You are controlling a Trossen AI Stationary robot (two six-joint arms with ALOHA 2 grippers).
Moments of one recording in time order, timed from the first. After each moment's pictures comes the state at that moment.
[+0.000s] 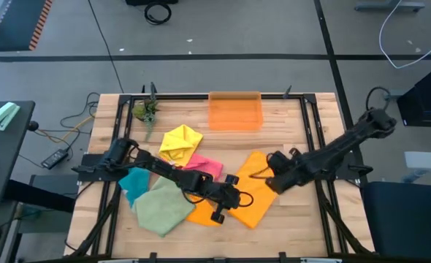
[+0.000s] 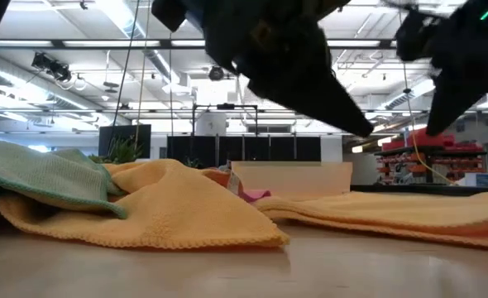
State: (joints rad) left arm -0.30 2.09 1.44 -0.08 -0.05 0.17; right arm 0.53 1.30 0.82 -0.91 0.46 1.22
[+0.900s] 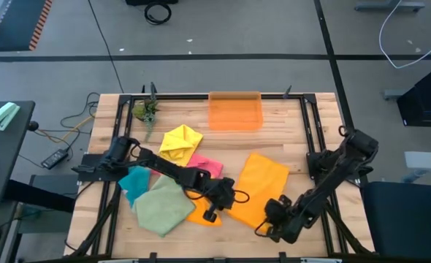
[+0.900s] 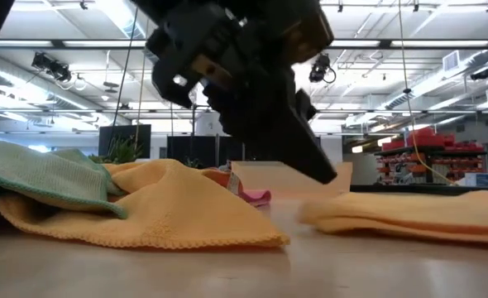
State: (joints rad) left arm -0.28 2.08 1.34 -0.04 0.16 0.14; right arm 0.89 1.70 0.81 -0.31 0.33 1.43
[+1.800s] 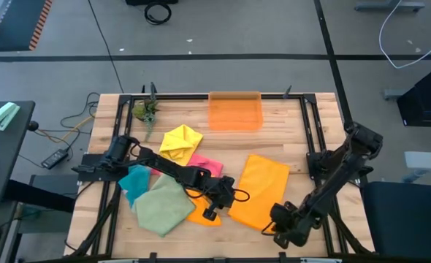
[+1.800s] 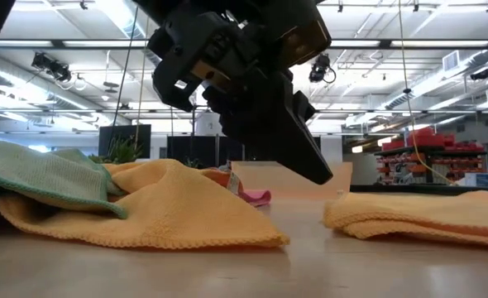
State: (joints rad) left arm -0.26 2.08 1.34 -0.06 0.16 0.17; right arm 0.95 1.63 0.81 -0.27 0.28 1.49
